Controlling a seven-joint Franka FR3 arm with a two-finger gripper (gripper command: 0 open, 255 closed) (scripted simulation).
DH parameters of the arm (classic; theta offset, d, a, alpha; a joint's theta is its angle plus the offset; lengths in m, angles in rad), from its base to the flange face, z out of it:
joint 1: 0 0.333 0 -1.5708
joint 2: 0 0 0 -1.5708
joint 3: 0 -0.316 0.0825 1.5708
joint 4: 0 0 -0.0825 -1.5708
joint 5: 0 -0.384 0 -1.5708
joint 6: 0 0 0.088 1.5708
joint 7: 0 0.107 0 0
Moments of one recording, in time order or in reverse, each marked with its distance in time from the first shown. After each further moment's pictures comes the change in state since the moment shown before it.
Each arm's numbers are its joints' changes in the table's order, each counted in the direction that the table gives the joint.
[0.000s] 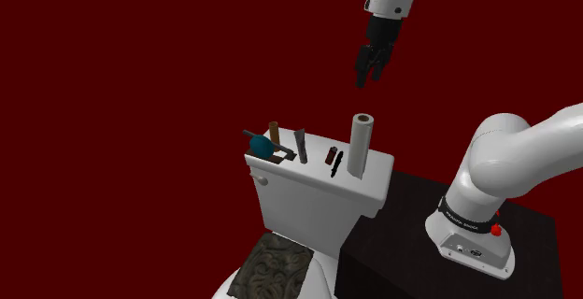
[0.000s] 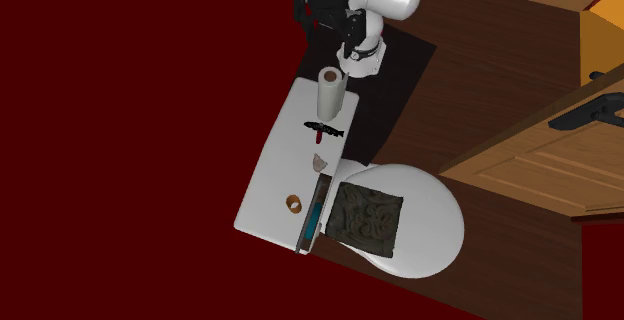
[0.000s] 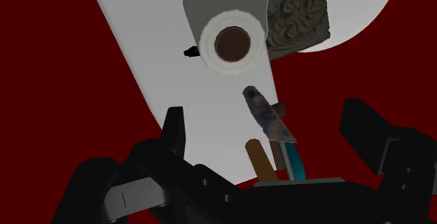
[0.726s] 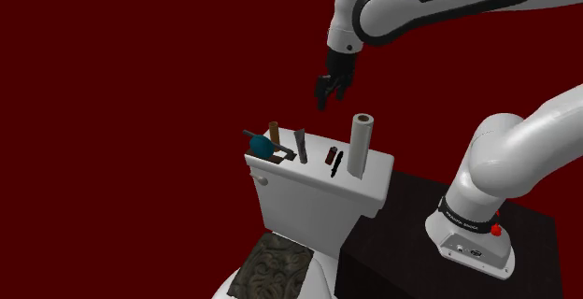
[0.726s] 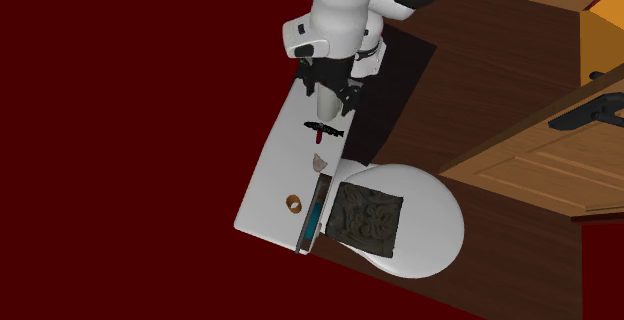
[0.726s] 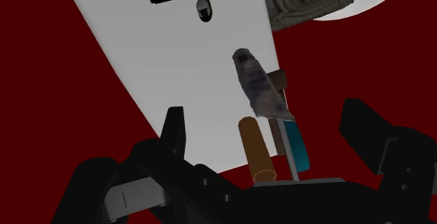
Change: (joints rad) arm 0.010 0.219 -0.143 0.042 0.005 0.333 0.117
